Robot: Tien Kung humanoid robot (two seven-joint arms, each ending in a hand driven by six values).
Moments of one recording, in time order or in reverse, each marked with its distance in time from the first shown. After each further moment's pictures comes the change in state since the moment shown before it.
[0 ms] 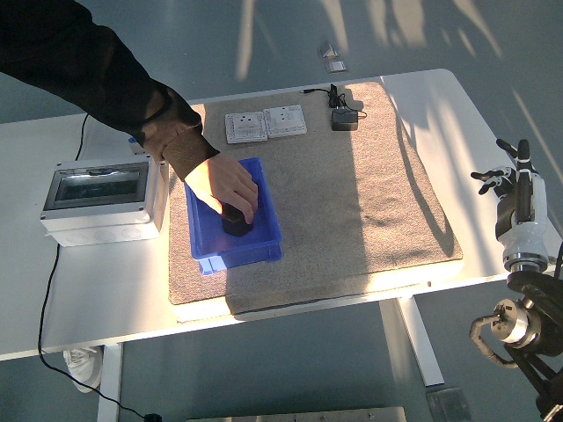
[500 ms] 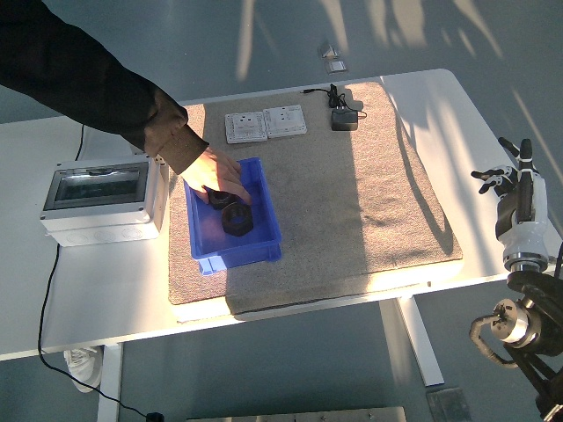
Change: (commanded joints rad) left arm 0.001 -0.002 0.003 0.000 -0.003 0.001 -0.001; right arm 0.000 0.000 0.001 0.002 0.005 0.002 0.005
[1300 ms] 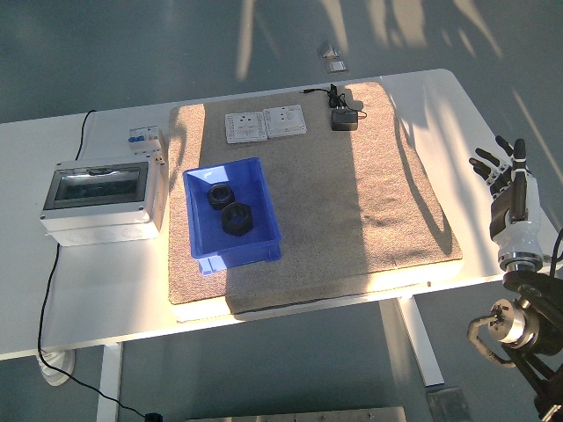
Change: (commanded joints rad) left arm -0.003 0.006 0.003 0.000 -0.002 0.000 0.003; right arm 0.004 0.003 -0.009 0.003 -0.022 -0.001 -0.021
